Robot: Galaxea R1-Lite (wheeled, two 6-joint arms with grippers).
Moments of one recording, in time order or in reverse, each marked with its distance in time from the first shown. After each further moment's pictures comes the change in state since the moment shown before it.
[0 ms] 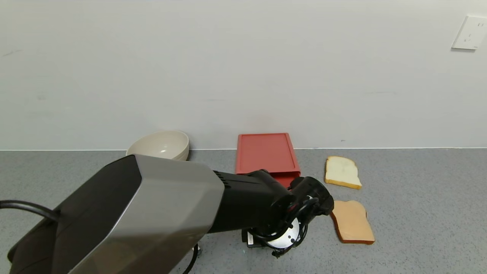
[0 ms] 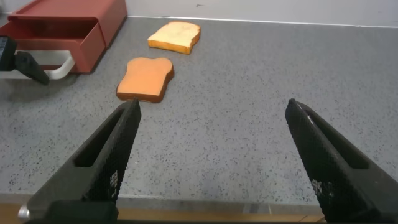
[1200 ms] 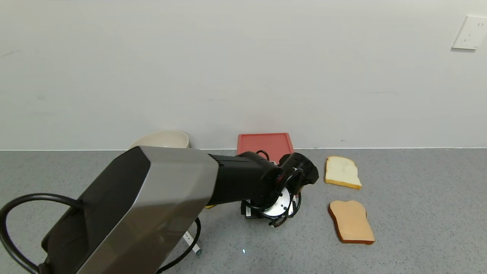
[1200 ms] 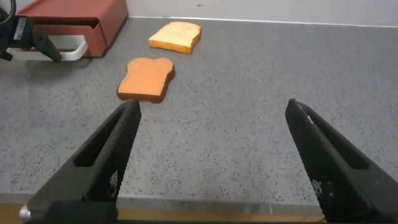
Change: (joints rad) left arm 0.098 0.071 -0.176 -0.001 0.009 0.163; right arm 0.000 0.000 0.001 -0.002 0.000 0.004
